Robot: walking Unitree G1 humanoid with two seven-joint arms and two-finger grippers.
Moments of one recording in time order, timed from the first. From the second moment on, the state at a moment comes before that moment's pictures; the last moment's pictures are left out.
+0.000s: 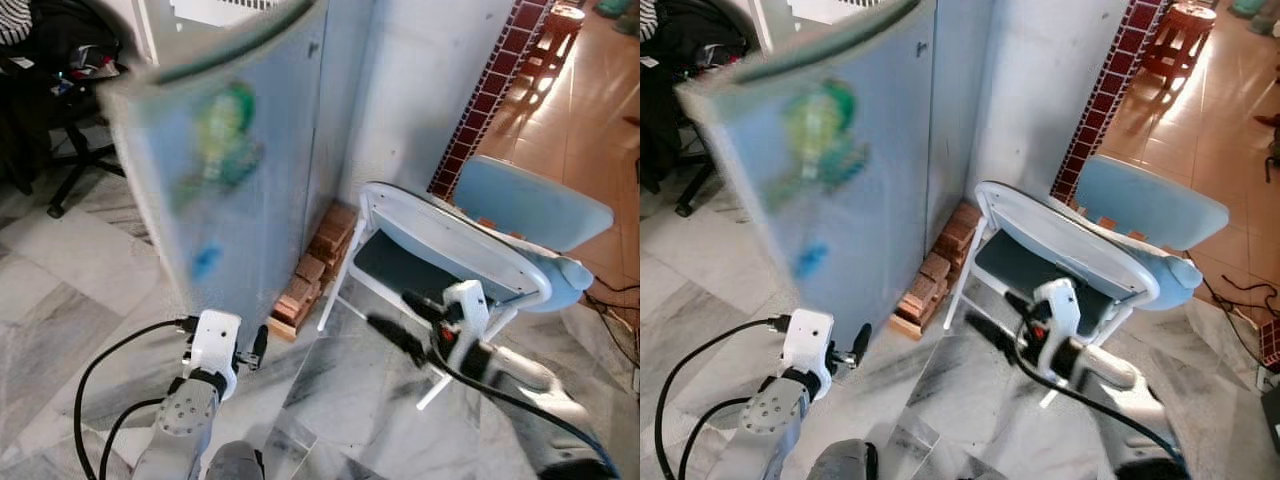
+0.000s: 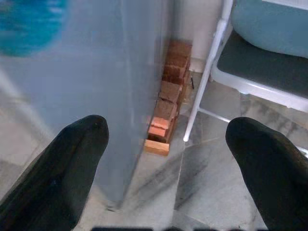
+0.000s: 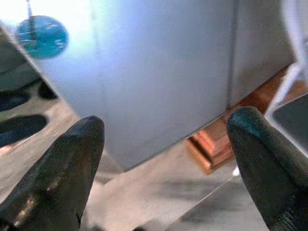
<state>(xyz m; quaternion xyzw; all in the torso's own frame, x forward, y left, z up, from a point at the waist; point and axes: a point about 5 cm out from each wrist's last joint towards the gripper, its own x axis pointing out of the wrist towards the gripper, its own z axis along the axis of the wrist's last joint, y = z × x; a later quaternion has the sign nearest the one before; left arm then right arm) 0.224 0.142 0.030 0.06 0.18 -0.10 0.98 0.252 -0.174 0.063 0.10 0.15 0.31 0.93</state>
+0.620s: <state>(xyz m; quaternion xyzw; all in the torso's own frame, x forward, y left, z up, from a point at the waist) 0.257 0.172 0.058 0.08 0.10 -0.06 0.99 0.260 -0.191 0.064 0.04 0.05 0.00 1.00</state>
